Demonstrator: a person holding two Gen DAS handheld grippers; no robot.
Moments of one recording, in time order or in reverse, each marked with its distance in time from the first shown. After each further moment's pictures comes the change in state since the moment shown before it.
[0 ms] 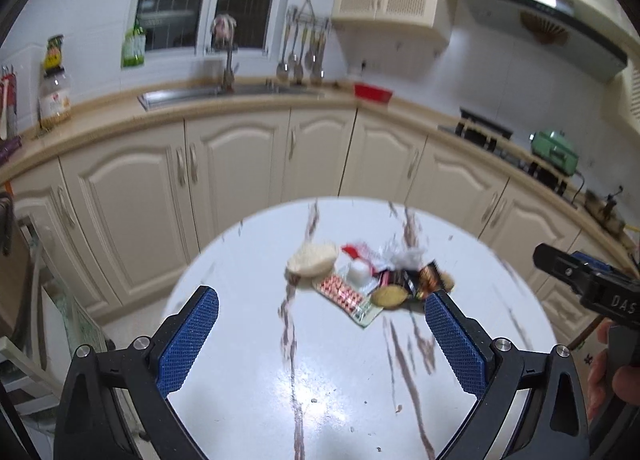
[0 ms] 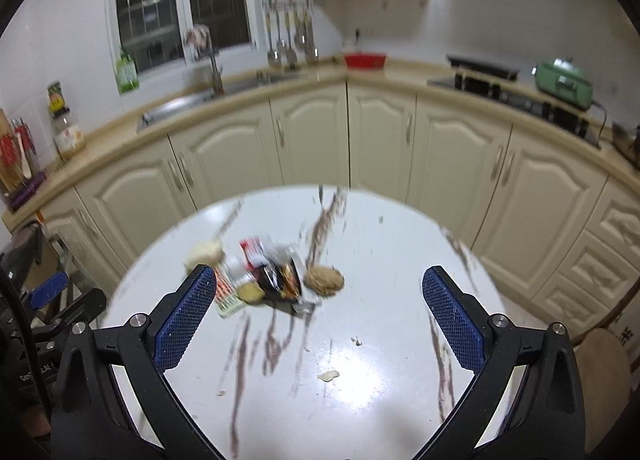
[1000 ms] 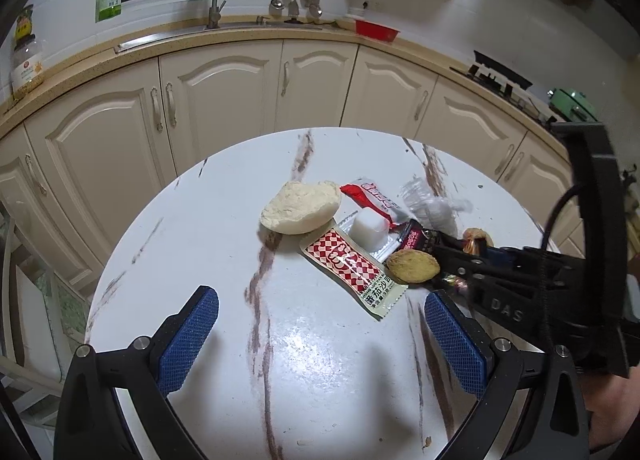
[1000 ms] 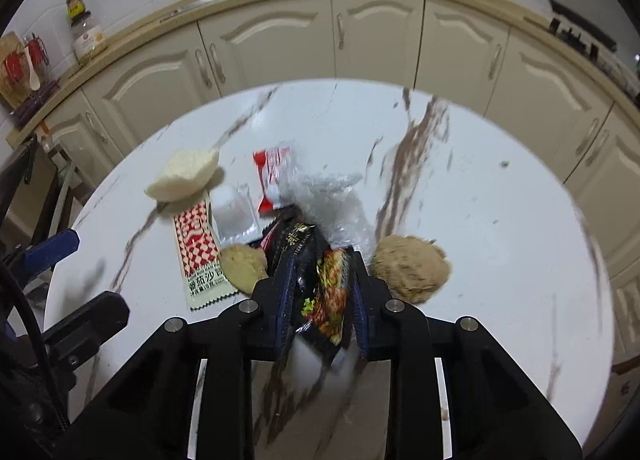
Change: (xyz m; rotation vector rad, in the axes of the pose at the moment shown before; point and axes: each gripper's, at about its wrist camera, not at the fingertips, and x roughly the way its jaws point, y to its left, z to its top) left arm 0.189 -0.010 0.080 -0.001 0.188 -0.004; right arm 0.169 0.037 -0.024 -0.165 0.303 0.172
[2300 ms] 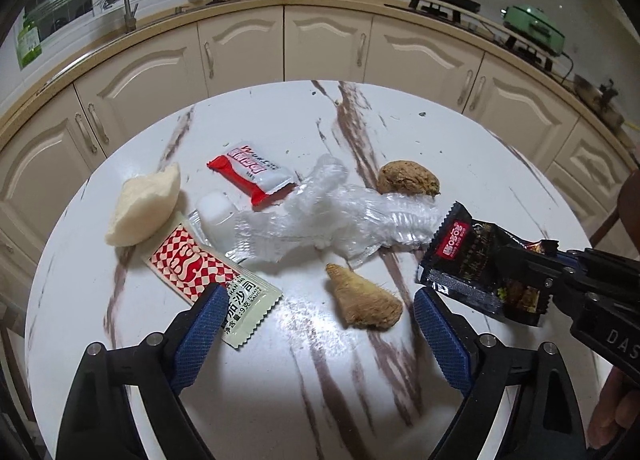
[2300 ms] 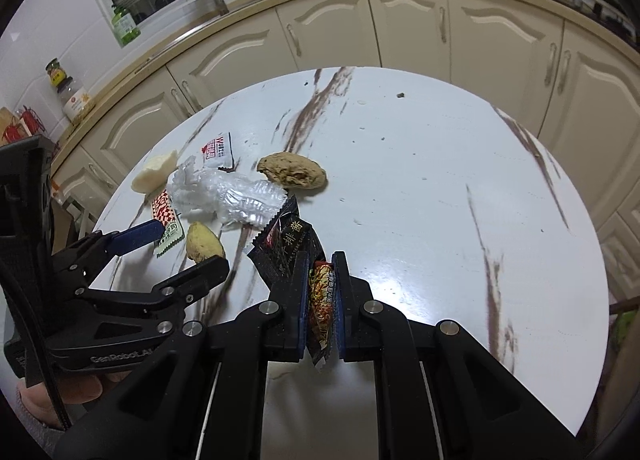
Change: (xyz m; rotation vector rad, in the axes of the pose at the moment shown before) left arm 0.057 -0.094 -0.037 0.216 0.123 -0.041; right arm -0.052 -0.083 -0.061 0.216 -0.059 0.054
